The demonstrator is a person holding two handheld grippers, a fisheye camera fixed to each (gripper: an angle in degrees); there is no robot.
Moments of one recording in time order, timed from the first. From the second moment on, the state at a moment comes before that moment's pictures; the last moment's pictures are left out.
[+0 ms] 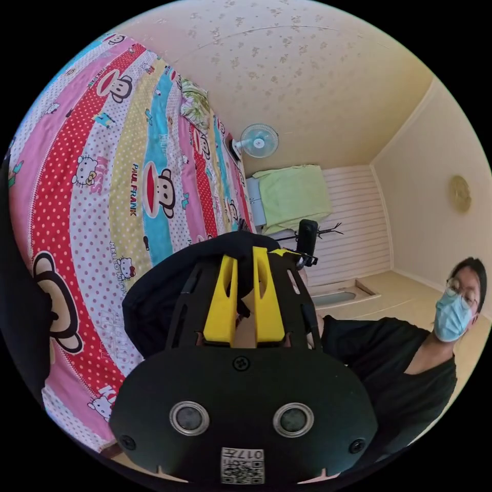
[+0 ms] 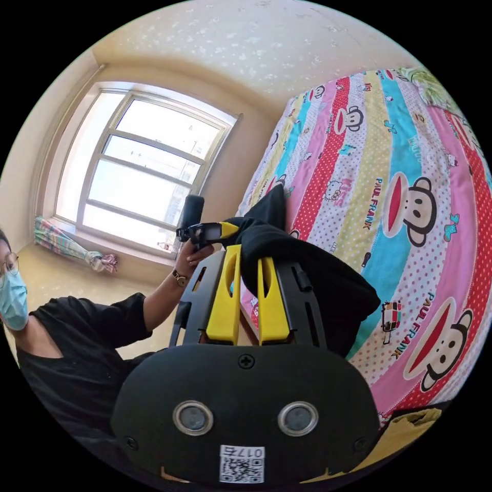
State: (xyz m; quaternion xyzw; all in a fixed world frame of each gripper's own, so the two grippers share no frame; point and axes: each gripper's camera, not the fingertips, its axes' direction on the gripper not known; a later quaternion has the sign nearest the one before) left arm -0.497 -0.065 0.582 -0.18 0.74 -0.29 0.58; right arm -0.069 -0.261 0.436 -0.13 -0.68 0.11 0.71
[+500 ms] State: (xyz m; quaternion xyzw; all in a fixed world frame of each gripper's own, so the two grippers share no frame) left arm -0.305 0.215 0.485 -0.45 0.70 -0.27 0.48; right arm -0.176 -0.043 0.483 -0.53 -0.52 0.14 0.66
